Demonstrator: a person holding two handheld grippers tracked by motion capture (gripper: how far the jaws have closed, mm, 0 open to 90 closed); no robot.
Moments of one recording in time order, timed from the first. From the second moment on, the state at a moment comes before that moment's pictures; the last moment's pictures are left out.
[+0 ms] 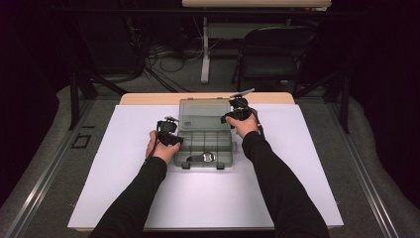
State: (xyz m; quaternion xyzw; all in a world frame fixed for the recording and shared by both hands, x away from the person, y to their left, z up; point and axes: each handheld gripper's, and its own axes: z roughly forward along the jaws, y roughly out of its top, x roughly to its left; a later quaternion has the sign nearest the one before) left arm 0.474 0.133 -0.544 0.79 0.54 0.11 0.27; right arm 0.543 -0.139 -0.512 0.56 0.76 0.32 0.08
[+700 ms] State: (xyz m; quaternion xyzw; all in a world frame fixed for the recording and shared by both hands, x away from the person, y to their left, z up) left arm 0.473 0.132 -0.544 0.78 0.55 0.11 0.27; right arm 0.538 -0.151 -0.507 0.55 0.76 0.34 0.11
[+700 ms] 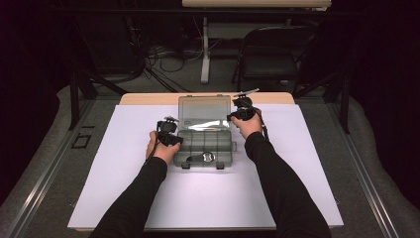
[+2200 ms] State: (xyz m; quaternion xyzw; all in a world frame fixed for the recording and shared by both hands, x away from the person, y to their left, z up) left arm 0.468 0.148 -0.525 0.78 0.54 0.09 0.31; right arm 0.518 -0.161 -0.514 0.45 0.78 0.40 0.18
